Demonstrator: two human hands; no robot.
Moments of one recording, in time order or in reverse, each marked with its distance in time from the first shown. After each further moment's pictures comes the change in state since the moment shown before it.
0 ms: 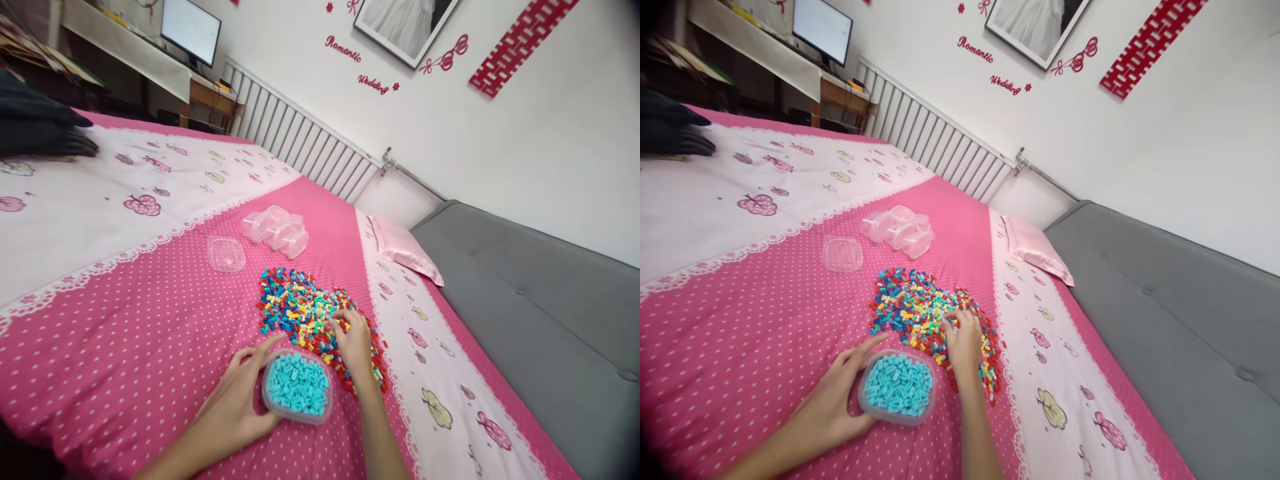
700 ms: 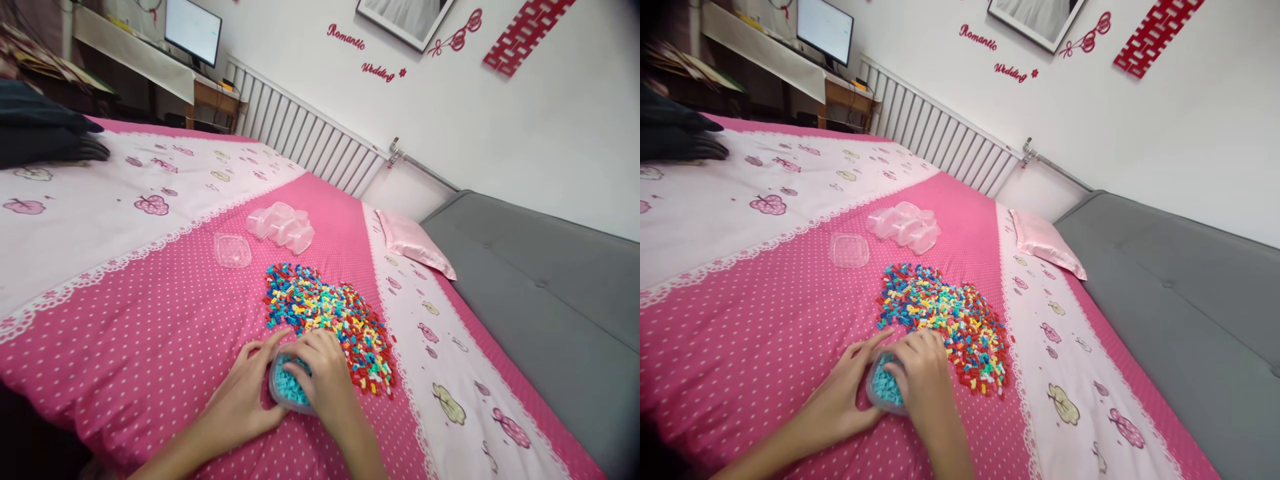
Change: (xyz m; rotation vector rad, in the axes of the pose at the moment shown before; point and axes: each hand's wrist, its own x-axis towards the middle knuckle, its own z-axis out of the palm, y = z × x) left_hand -0.002 0.002 0.003 0.030 -0.049 -0.004; right_hand -0.055 -0.086 -0.004 0.046 -0.263 -0.395
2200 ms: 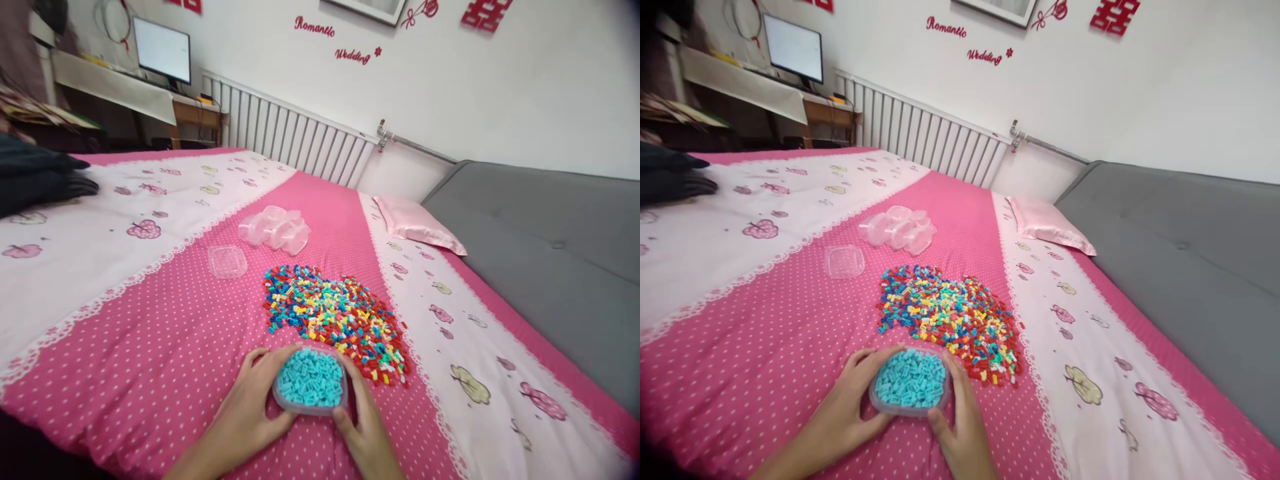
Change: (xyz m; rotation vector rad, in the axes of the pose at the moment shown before) left_hand 0.000 0.000 -0.010 0.058 -0.024 0.085; right_hand -0.121 0.049 0.040 0.423 0.145 0.386
